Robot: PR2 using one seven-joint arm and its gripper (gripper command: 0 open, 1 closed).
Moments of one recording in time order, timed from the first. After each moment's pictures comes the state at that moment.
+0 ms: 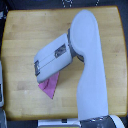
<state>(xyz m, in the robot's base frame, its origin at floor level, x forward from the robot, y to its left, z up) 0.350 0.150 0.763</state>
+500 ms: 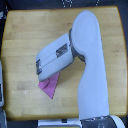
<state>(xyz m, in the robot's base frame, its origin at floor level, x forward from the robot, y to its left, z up) 0.354 0.142 0.755</state>
